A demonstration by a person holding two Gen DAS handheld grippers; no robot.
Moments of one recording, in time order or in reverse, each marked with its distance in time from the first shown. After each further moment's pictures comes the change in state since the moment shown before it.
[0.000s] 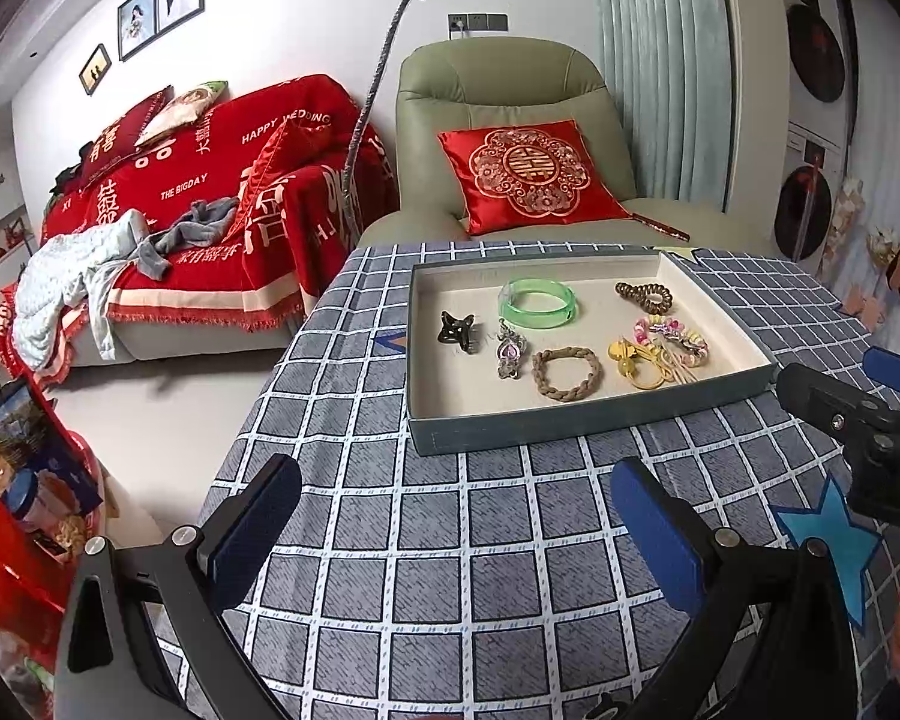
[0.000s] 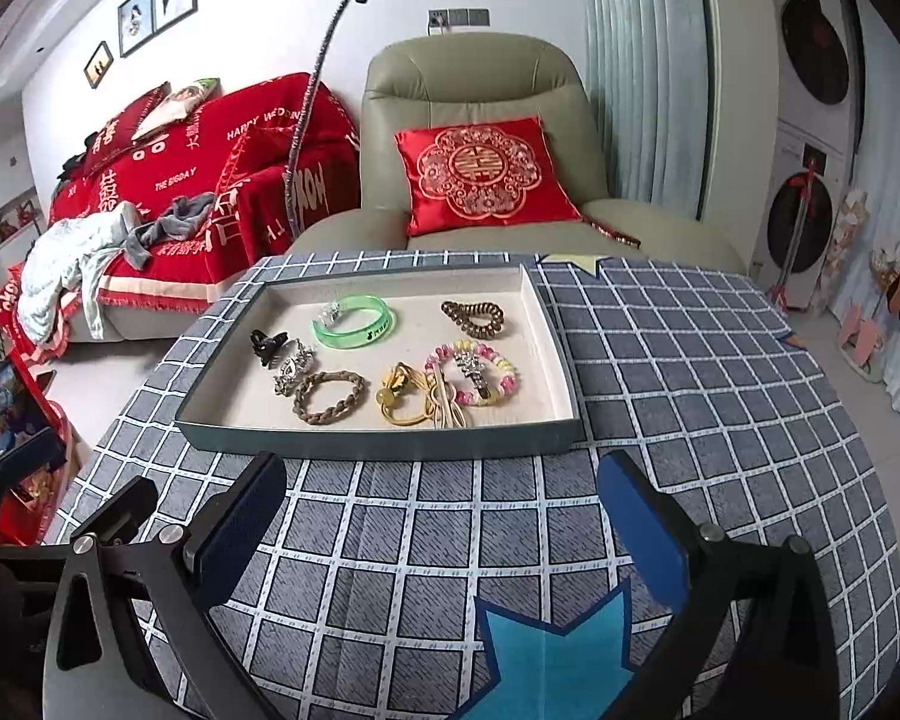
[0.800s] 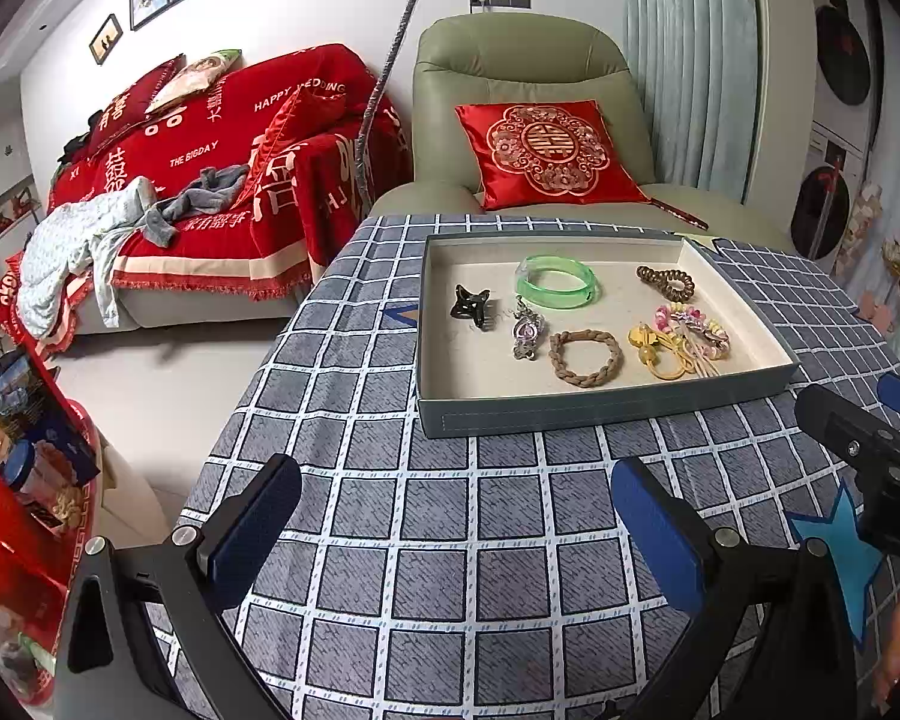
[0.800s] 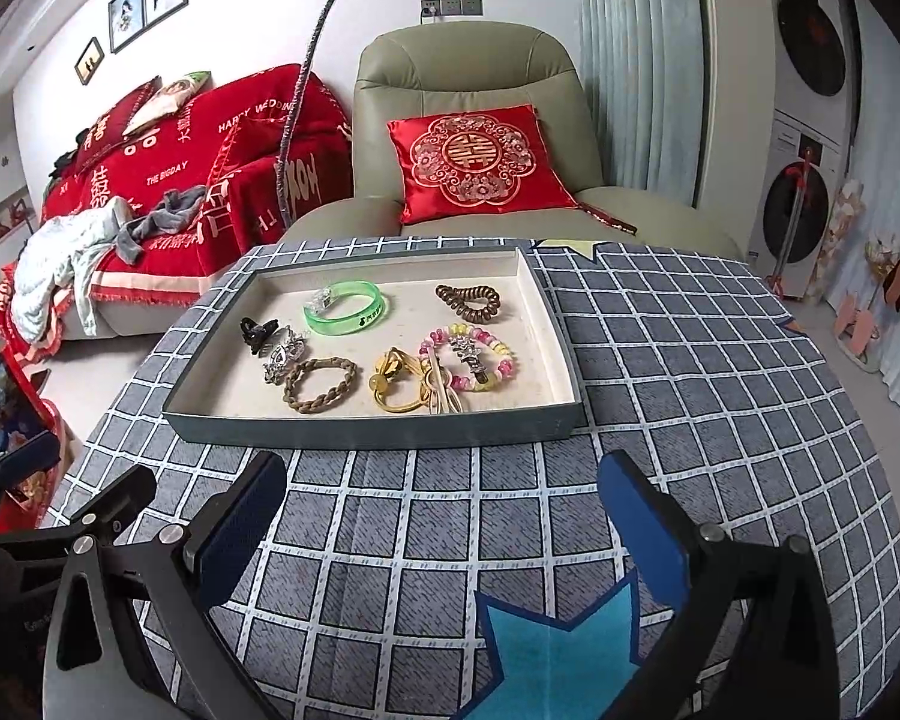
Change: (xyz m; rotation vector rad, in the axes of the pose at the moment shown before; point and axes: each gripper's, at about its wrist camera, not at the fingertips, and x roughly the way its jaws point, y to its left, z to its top) left arm 0.015 0.005 -0.001 -0.044 0.063 0.018; right arm 0.011 -0.001 -0.005 0.015 0.029 -0.012
